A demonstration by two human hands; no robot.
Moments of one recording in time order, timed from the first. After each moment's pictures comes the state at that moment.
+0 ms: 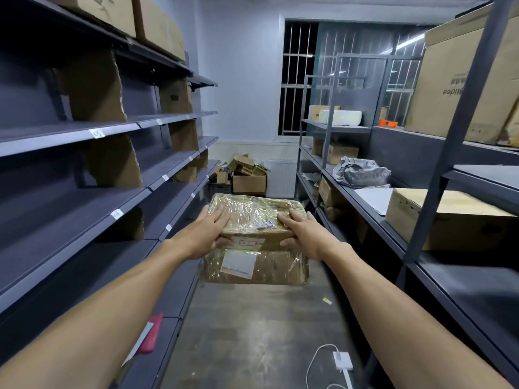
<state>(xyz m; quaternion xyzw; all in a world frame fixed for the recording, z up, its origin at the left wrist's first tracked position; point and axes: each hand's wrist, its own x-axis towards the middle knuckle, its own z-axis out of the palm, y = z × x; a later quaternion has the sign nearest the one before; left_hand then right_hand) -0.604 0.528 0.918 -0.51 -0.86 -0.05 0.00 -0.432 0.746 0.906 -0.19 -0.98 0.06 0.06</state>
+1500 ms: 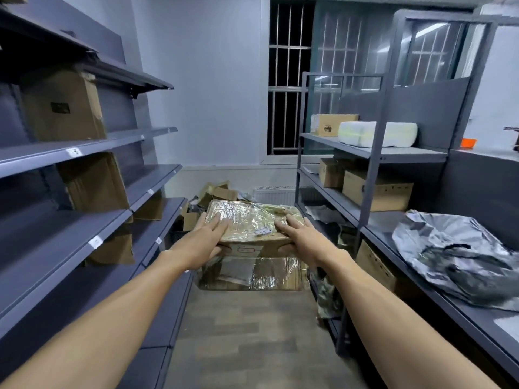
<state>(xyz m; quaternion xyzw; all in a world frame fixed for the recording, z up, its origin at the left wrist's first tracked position) -1.316 1.183 0.918 -0.55 -0.83 -0.04 0.07 -1.120 1.383 0.913 -0.23 -0.97 0.05 0.09</state>
